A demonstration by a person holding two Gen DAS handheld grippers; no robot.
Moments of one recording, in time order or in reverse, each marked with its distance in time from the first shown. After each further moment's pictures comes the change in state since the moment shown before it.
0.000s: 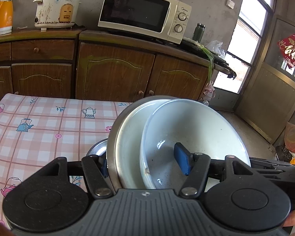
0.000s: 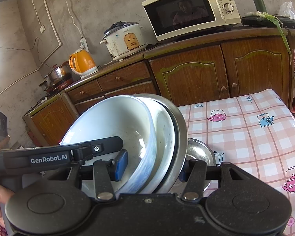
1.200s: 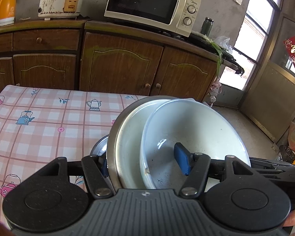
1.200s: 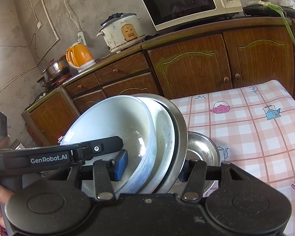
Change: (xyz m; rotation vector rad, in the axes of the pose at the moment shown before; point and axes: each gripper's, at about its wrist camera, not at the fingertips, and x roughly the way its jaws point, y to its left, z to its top) left arm 0.026 0.019 -0.001 -0.019 0.039 0.015; right arm 0.034 -0.006 -0.003 0.018 0.046 0.009
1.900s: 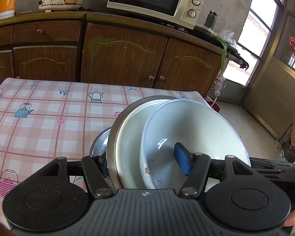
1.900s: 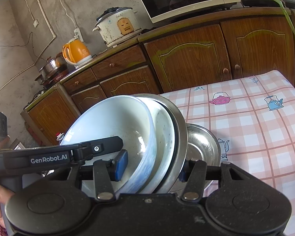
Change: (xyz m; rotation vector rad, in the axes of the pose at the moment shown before) left arm 0.018 0.009 -0.004 -0.008 0.040 0.008; right arm 0.019 -0.013 -0.005 0.023 0.034 0.004
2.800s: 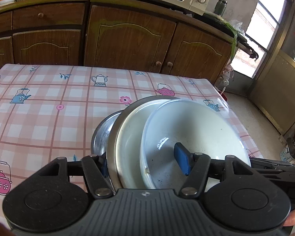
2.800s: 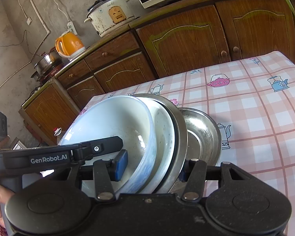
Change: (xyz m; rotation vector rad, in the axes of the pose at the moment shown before) left arm 0.034 0.015 -0.007 -0.015 0.071 0.021; right arm 0.040 -0.028 -0.013 0.042 0.060 0.013
